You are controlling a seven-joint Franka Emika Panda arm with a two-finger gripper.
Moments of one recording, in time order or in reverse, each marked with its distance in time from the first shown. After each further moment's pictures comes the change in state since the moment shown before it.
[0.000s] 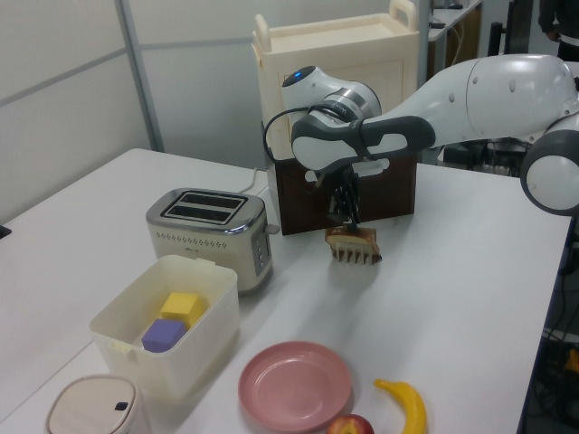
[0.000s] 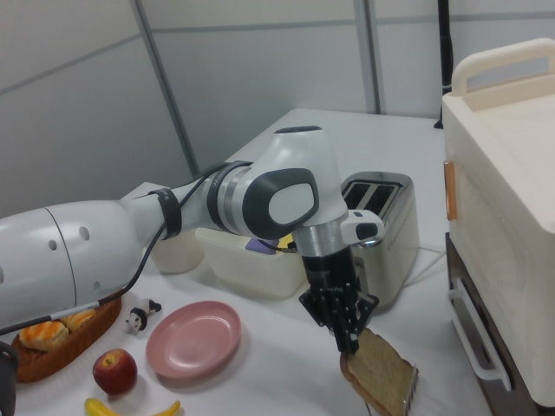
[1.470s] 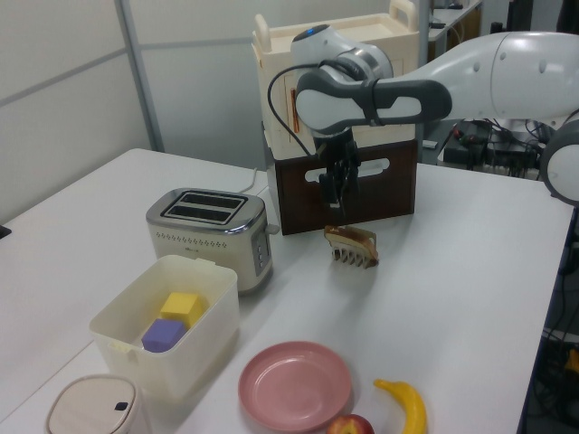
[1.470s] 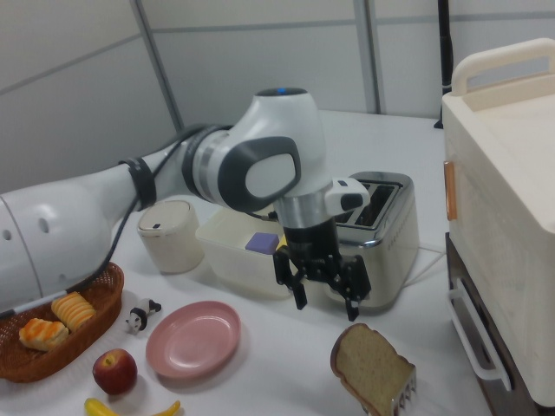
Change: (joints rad) arm -0.001 -0.080 -0.001 0.028 0.115 -0.060 -0.059
